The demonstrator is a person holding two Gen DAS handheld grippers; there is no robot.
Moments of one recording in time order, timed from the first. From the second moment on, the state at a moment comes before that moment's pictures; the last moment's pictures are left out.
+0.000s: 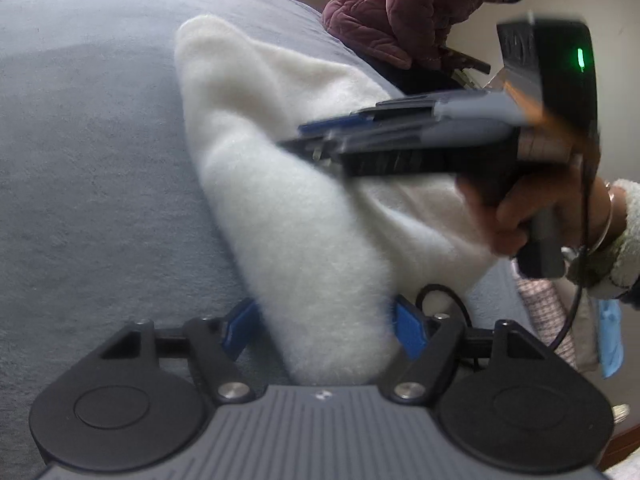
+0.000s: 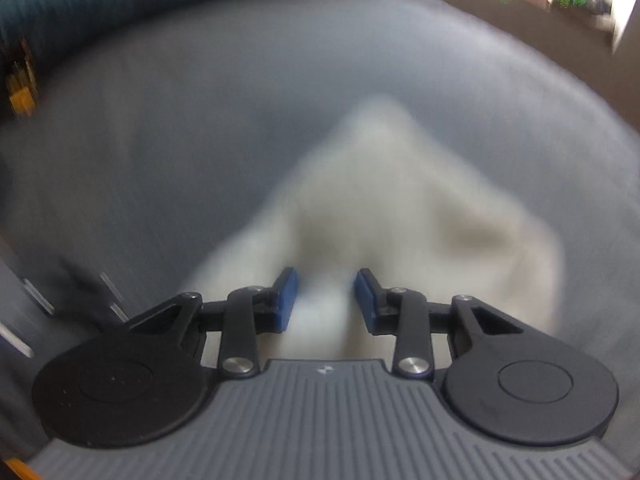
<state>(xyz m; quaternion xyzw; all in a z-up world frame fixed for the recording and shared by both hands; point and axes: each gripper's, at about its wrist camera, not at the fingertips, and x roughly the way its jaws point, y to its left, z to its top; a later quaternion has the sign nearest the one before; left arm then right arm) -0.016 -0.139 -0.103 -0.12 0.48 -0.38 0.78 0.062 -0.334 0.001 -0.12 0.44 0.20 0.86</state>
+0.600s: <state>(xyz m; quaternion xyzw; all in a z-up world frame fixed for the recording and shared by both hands) -0.024 -0.142 -0.115 -0.12 0.47 -0.39 0.78 0.111 -0.310 0.043 -0.12 0.37 0.20 0.90</state>
